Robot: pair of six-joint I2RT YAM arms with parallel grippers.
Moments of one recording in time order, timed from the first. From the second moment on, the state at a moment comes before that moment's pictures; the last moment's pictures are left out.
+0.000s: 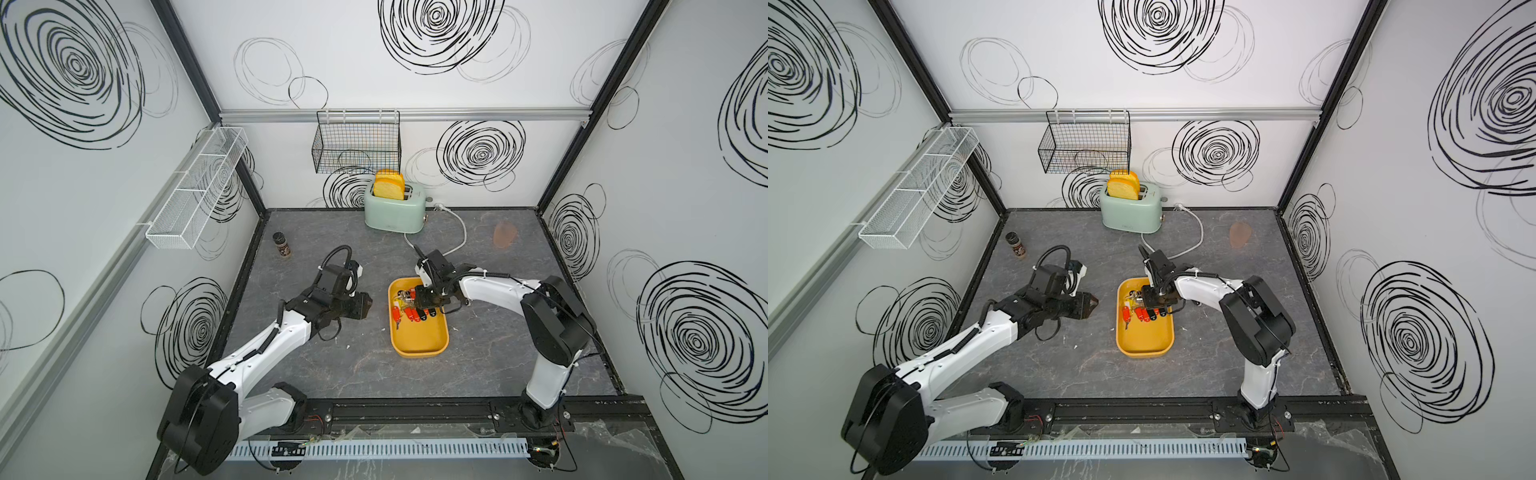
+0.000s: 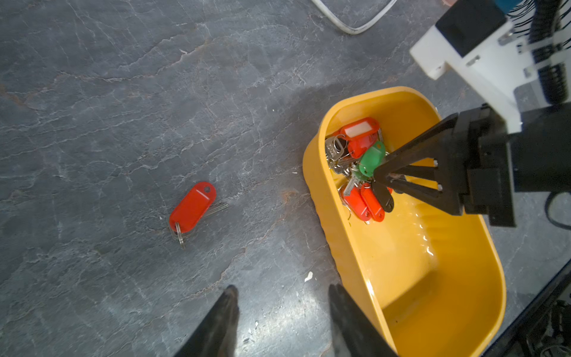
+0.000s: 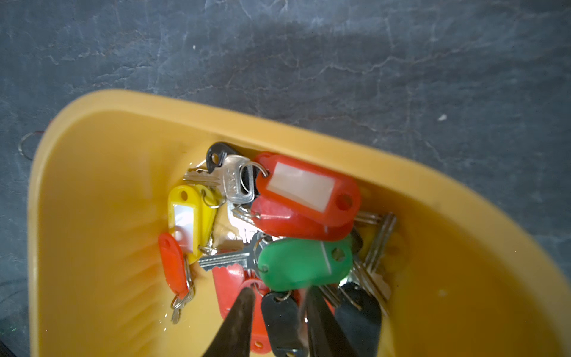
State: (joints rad) left arm -0.43 1.19 0.72 -0.39 0.18 -0.33; right arm 0.68 1.82 1.14 -0.48 -0.16 0.46
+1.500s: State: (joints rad) left arm -0.43 1.19 0.71 -0.38 0.20 -0.34; right arm 0.69 1.72 1.13 -0.48 -0.16 0.48
